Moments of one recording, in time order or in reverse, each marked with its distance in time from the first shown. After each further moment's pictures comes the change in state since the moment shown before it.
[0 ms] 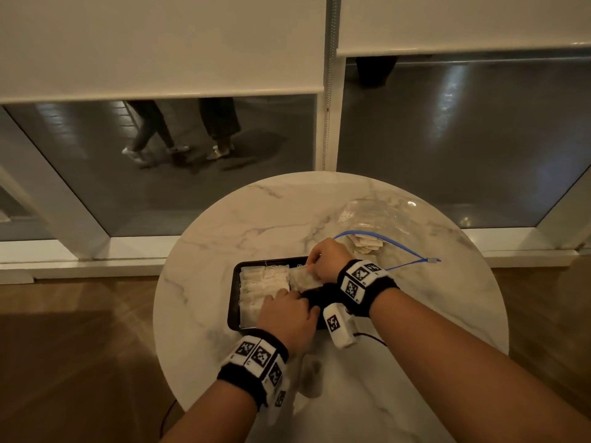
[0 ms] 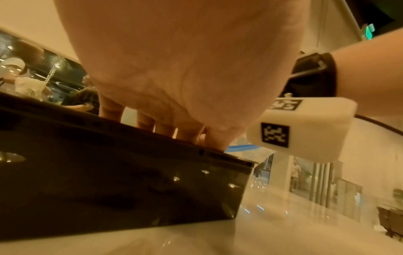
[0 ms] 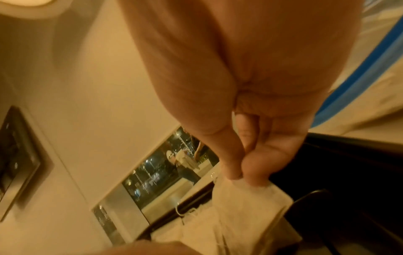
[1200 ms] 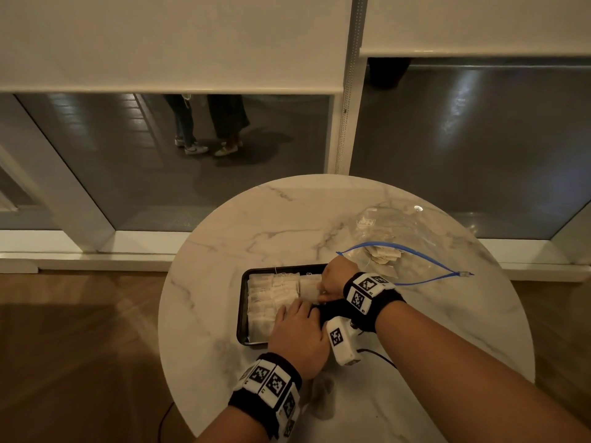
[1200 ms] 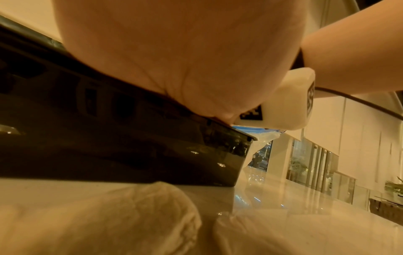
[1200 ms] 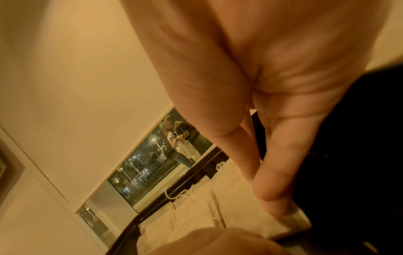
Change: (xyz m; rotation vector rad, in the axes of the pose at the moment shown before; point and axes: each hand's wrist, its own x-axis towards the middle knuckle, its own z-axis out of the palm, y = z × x) left_hand 0.005 -0.010 0.030 -0.153 0.073 0.027; right_hand 0.041 0.016 0.029 0.026 -0.169 0.187
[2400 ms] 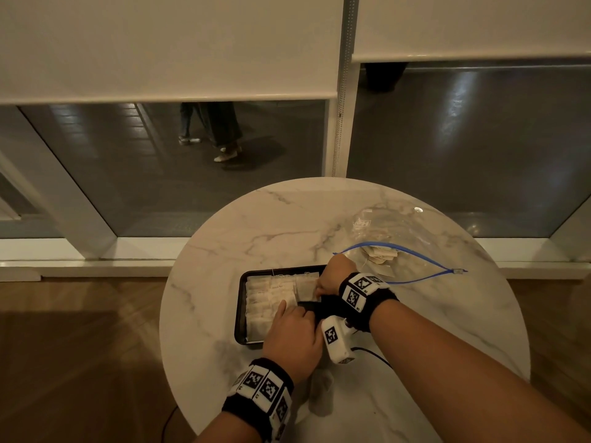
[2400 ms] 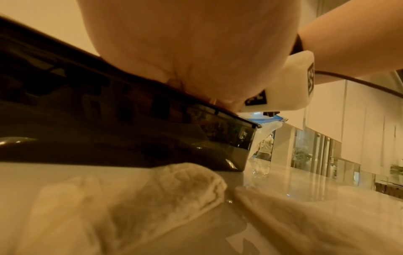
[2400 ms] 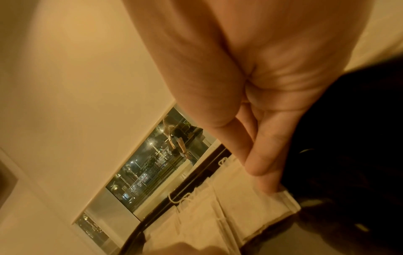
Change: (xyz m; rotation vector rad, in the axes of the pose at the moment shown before) left_hand -0.009 0.000 -0.007 -0.006 0.029 0.004; right_hand -0.026 -0.021 -0.003 -0.199 0.192 0.073
